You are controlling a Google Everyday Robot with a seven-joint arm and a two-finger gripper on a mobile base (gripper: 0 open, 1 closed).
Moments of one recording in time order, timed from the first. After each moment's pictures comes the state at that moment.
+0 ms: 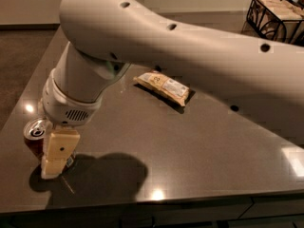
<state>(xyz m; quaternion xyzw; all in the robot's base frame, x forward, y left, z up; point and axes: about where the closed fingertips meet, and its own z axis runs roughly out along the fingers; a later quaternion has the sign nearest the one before) 0.377 0.201 0.898 -0.79 0.52 0.22 0.24</state>
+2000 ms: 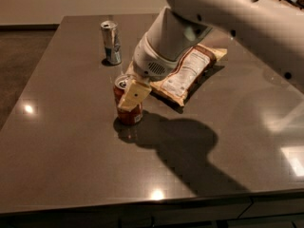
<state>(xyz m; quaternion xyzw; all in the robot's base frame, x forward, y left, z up) 0.509 0.053 0.896 -0.68 0.68 0.17 0.22</state>
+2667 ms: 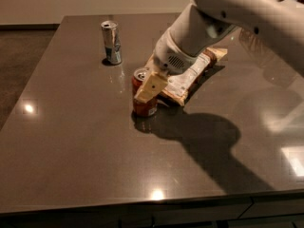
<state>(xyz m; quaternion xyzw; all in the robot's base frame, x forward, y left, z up) 0.533 0.016 0.902 -0.64 0.71 0.18 0.25</state>
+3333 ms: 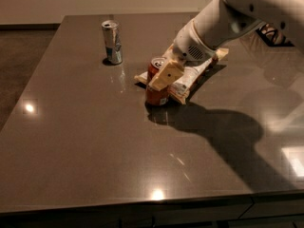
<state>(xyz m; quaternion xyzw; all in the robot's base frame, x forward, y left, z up) 0.563 -0.030 0.914 -0.59 0.74 0.19 0.28</state>
